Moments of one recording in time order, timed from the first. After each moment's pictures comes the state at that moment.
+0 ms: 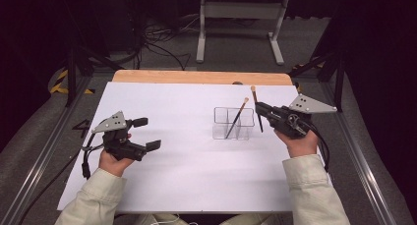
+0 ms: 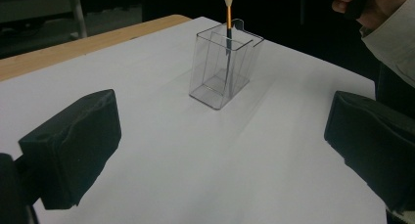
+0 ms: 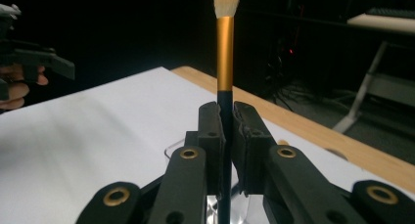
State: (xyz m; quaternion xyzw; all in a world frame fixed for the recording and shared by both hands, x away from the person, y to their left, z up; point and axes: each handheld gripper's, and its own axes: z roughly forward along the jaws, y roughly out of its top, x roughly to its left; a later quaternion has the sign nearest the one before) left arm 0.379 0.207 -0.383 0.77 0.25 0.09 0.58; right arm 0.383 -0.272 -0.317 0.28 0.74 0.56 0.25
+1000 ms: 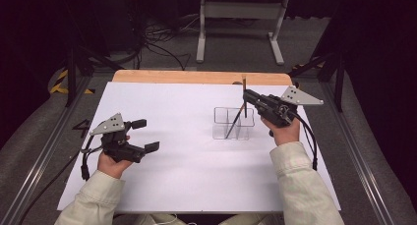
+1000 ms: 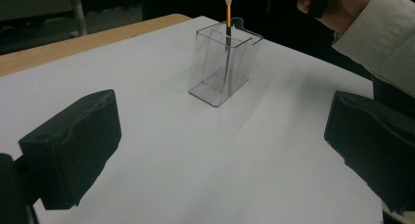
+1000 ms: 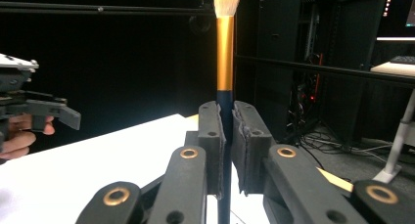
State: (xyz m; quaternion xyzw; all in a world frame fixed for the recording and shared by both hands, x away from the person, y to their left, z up) left arm 0.375 0.210 -0.386 0.77 0.25 0.08 0.58; right arm 0.422 -0.253 -0.329 0.24 0.69 0.65 0.24
